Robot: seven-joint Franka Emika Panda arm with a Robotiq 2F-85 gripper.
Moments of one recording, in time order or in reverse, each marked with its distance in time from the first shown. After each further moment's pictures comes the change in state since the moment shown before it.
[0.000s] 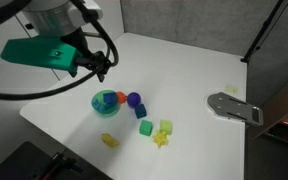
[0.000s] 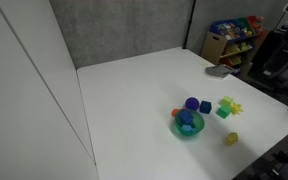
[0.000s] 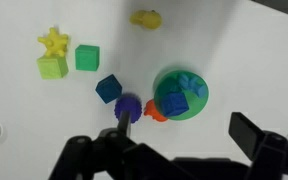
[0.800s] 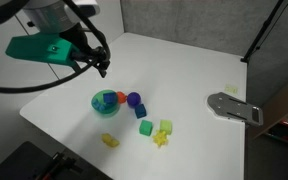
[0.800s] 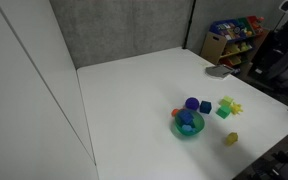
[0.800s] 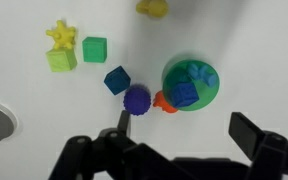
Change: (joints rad) arm -0.022 0.031 0.059 0.012 -0.041 0.065 0.104
